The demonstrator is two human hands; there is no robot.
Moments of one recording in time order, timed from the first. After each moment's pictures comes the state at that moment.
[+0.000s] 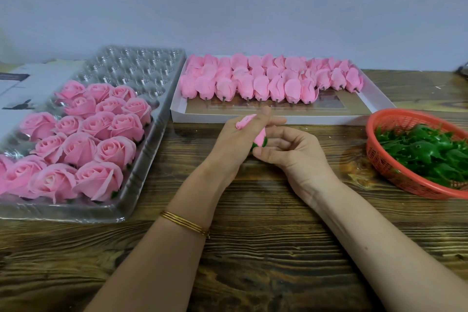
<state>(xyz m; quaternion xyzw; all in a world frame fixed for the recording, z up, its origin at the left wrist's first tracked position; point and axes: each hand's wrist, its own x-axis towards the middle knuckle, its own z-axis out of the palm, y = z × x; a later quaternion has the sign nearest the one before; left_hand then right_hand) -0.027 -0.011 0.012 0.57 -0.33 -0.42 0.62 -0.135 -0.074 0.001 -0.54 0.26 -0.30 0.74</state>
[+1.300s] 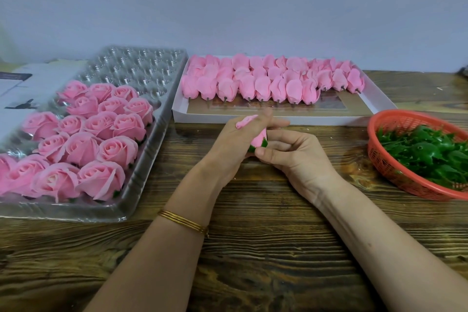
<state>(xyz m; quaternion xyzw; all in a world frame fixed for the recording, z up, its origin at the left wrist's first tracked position) -0.021 -0.007 0.013 0.55 -0.36 -0.44 0.61 -0.139 -0.075 0.004 -0.53 0.23 -0.26 0.77</state>
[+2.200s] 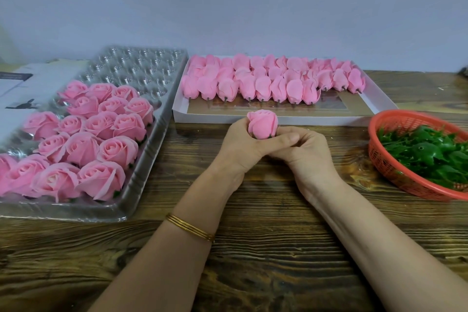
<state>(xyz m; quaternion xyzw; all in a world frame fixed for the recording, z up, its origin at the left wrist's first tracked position) -0.032 -0.013 0.005 0.56 -0.31 -0.41 0.64 -0.136 -0.077 0.001 -0.57 0.29 -0.34 0.69</state>
